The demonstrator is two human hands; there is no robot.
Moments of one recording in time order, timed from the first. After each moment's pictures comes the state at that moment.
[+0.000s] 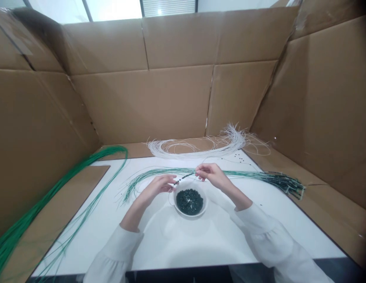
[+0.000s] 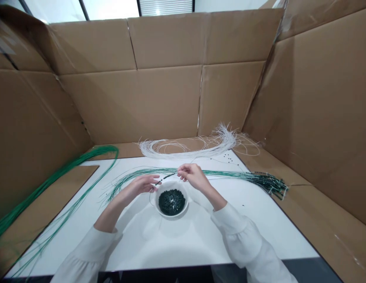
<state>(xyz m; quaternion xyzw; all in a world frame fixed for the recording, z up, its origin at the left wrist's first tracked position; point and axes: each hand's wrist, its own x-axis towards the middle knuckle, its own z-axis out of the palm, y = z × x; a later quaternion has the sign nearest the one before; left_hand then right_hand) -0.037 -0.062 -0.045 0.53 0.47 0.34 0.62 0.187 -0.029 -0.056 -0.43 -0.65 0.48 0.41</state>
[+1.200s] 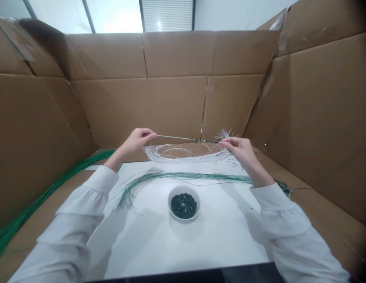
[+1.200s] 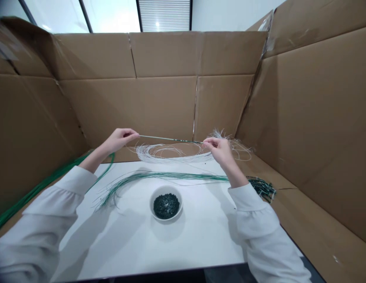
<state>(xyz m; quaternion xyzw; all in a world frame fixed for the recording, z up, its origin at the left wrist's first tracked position) -0.078 0.028 0.073 0.77 0.50 0.36 0.16 0.269 0.003 0.019 -0.50 -0.61 0.21 0.58</state>
